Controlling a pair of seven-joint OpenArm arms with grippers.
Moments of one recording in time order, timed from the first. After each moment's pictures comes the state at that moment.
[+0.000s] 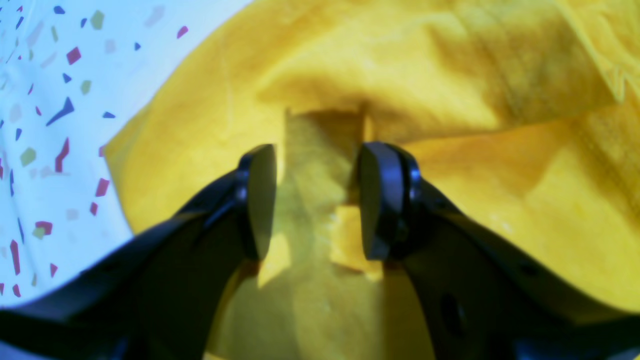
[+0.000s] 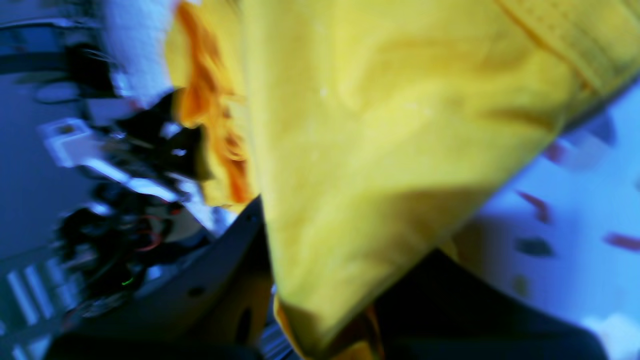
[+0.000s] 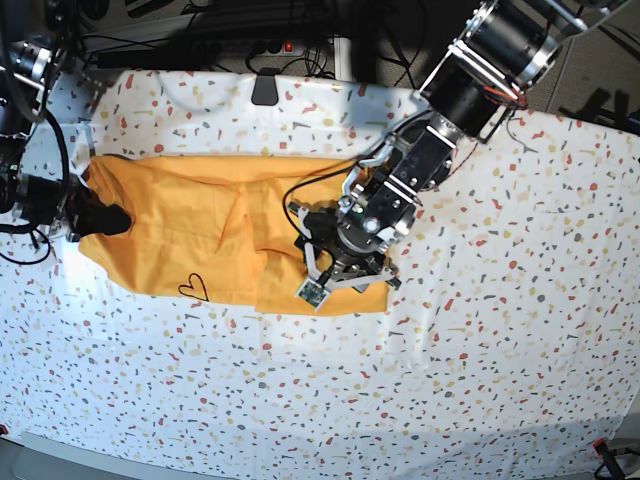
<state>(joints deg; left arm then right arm) -19.8 1.2 37.0 62.1 -0.7 -3.8 34.0 19.0 33.7 23.7 41.7 71.7 34.3 -83.8</state>
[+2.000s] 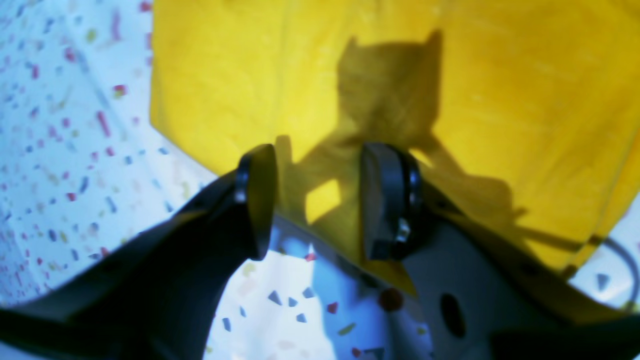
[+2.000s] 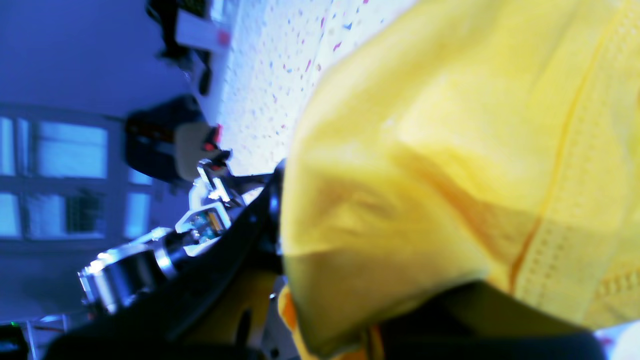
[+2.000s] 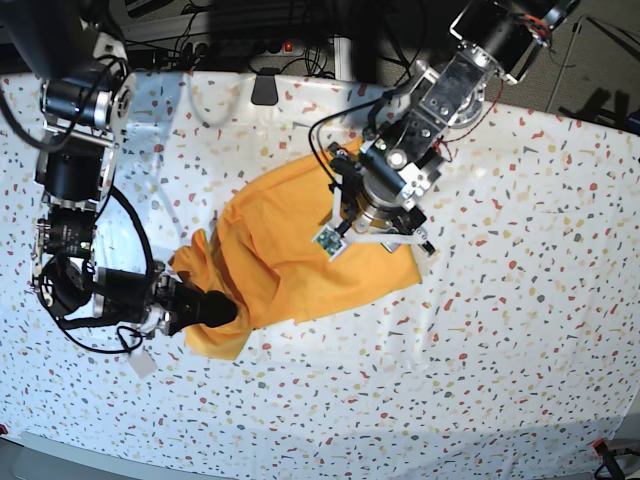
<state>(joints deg) -7.7 -5.2 37.0 90.0 12.9 -6.4 56.7 30.1 17.1 13.7 56.2 70.6 34.3 -85.2</state>
